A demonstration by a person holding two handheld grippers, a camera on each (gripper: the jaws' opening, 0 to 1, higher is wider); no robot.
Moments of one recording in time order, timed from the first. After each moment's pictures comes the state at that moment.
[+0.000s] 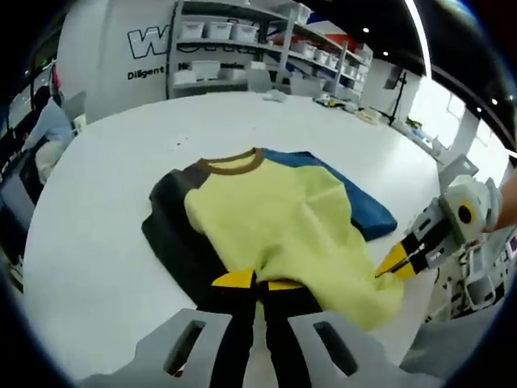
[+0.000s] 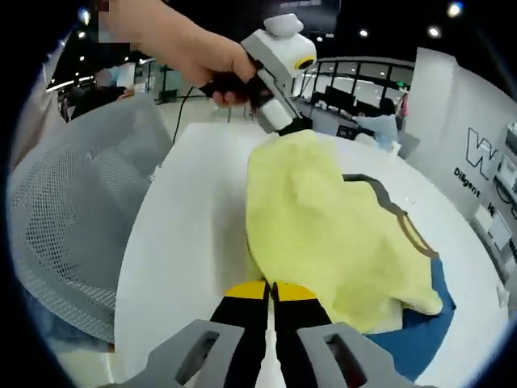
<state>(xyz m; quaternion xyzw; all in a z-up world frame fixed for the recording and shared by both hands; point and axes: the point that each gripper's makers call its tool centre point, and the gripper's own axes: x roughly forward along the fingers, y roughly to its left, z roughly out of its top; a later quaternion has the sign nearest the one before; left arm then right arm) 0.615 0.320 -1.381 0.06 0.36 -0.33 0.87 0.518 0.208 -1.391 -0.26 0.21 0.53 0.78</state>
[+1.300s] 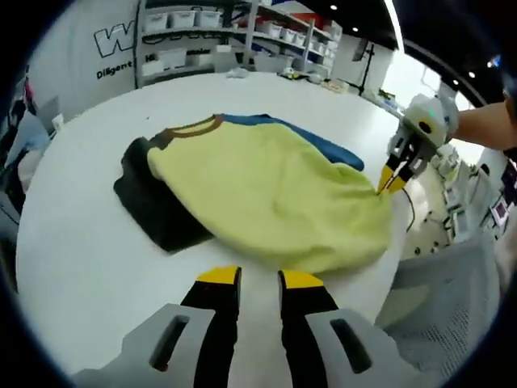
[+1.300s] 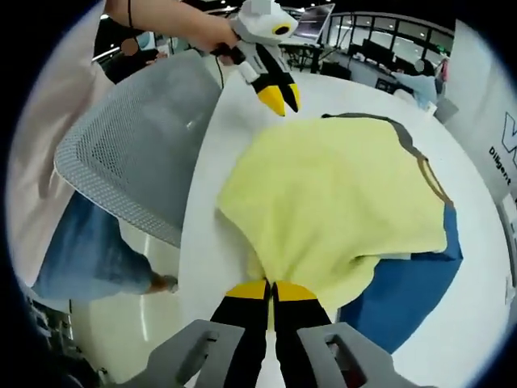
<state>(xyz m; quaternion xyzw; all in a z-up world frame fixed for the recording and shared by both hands) 0.521 0.338 -1.414 0.06 0.40 -0.37 0.84 0.450 0.125 -1.429 -0.31 0.35 0.56 0.68</state>
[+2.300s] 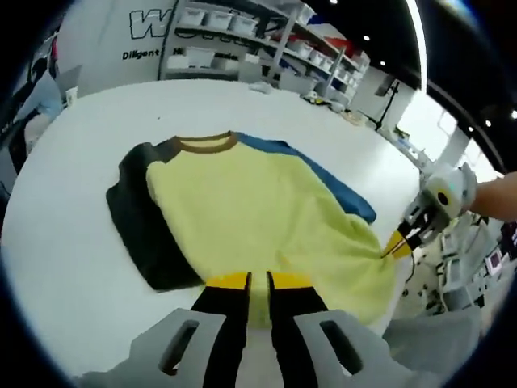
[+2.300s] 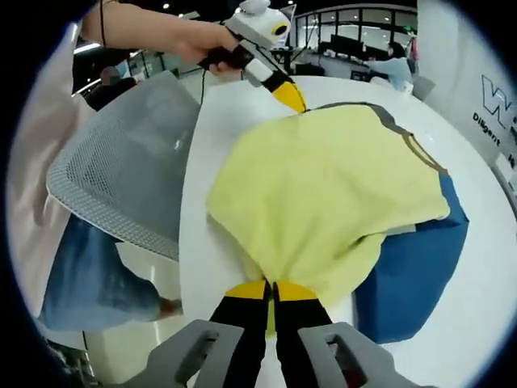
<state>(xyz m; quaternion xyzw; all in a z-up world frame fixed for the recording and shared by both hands) 0.549 0.316 -1.410 -0.01 0.43 -0.32 0.85 0.447 0.121 -1.437 -0.25 0.38 0.53 0.72</state>
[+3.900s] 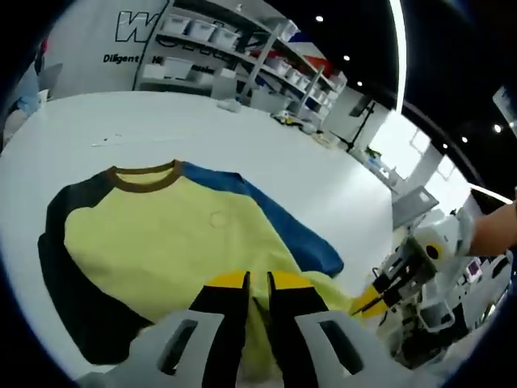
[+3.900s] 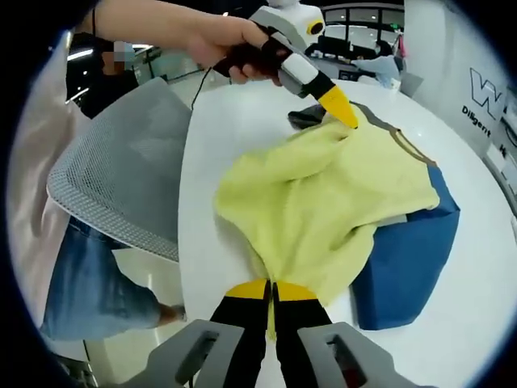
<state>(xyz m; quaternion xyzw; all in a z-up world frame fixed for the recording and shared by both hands) 0.586 0.202 -1.372 -0.06 0.34 -0.43 0.83 0.448 0.114 -1.432 -0.23 0.38 0.52 0.73</state>
